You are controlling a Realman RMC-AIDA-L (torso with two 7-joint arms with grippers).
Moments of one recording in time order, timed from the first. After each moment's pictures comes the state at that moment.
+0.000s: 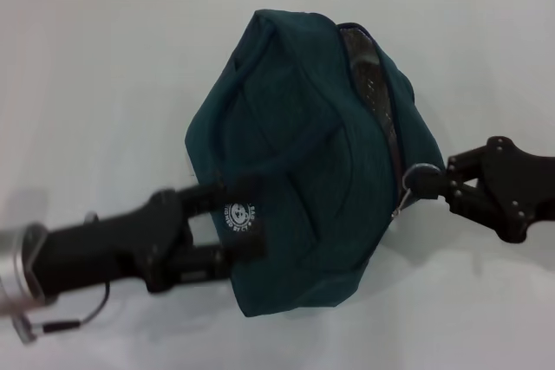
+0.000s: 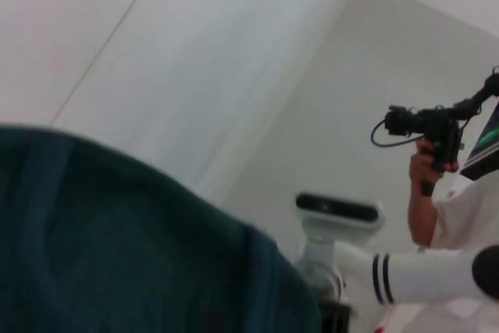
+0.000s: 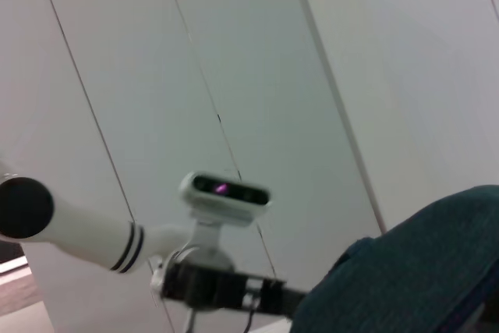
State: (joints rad) left arm -0.35 -2.06 0.88 0.43 1.64 1.94 -1.37; right arm 0.51 2.01 -0.85 -0.54 -1.74 -1.85 1.29
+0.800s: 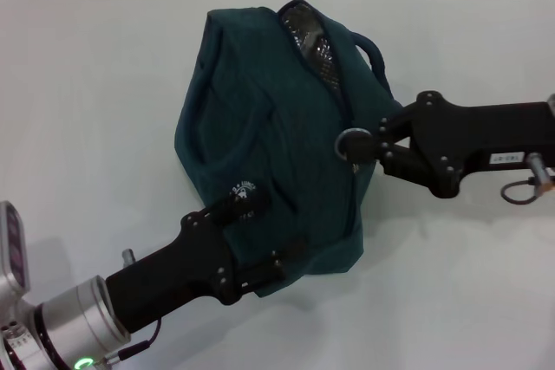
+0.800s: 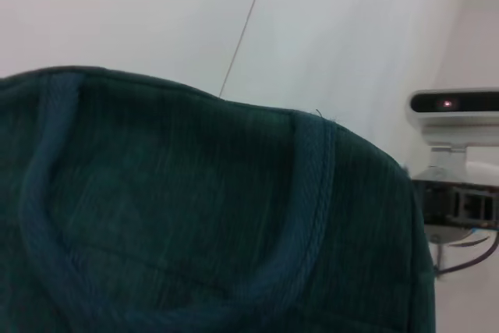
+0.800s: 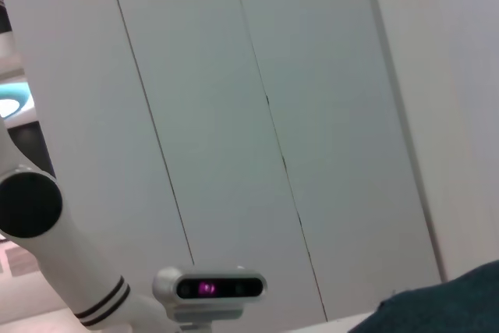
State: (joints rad) left arm -0.36 -2.10 0.88 -0.02 1.50 1.67 -0.72; right arm 0.70 2.02 -0.91 -0.48 -1.74 -1.78 1.29
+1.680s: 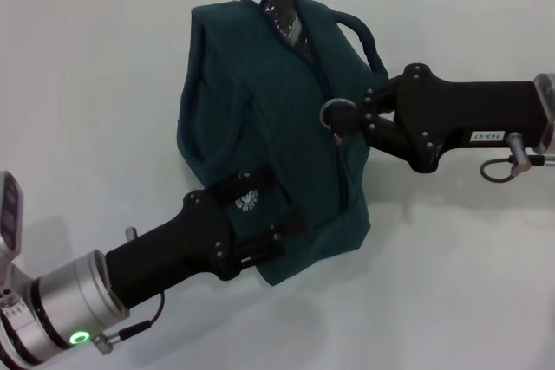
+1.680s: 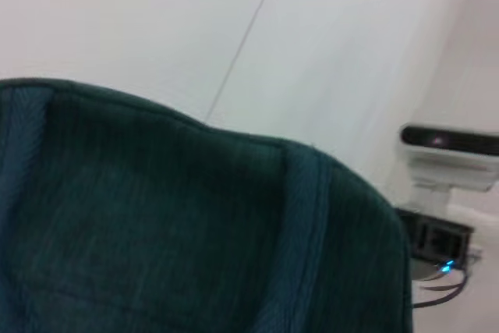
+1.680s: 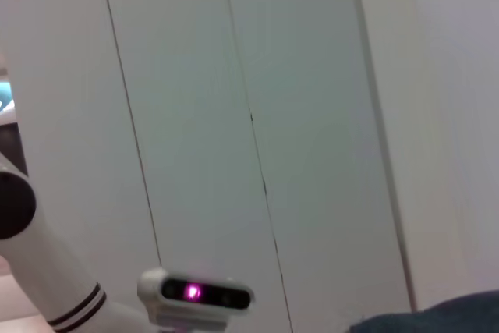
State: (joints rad) left arm -0.41 -2.09 0.89 0.00 1.47 1.71 -0.85; right arm 0.72 2.02 -0.97 -0.46 -1.63 -1.71 1.22
